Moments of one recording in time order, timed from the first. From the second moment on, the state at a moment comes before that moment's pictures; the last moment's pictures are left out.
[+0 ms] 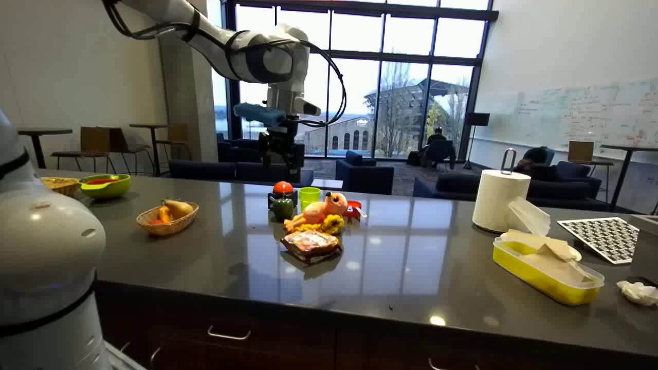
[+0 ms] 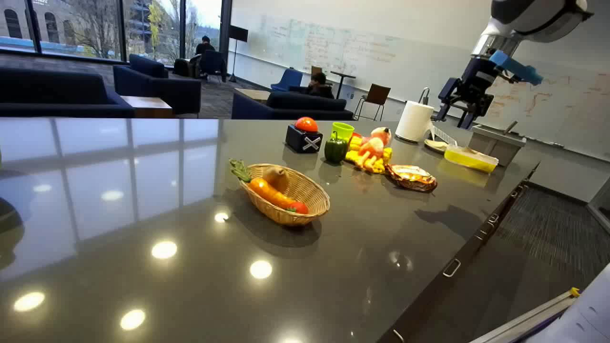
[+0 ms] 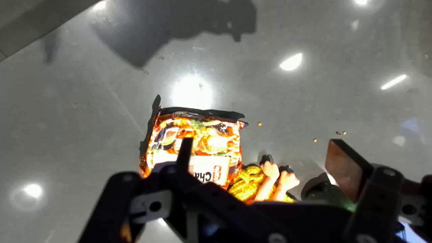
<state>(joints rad) -0.06 -0.32 -0.17 -2.25 0.10 1.92 -0.04</state>
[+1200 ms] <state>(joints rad) -0.05 -0.25 -0.11 -2.25 0.10 1.97 -0.04</state>
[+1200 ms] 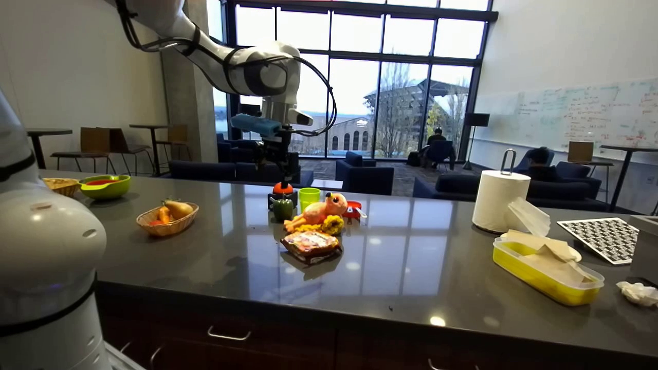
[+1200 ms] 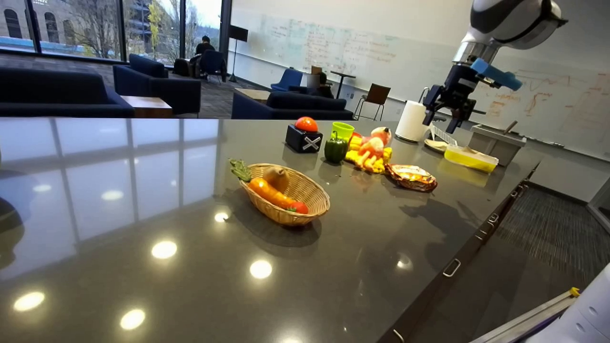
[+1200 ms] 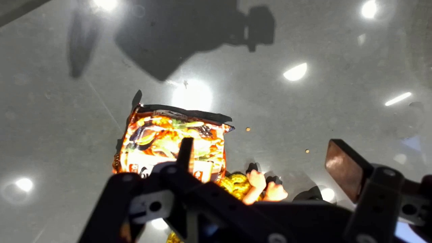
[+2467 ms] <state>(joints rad) 0.05 -0.10 0.01 -2.20 0.10 2.08 -0.10</state>
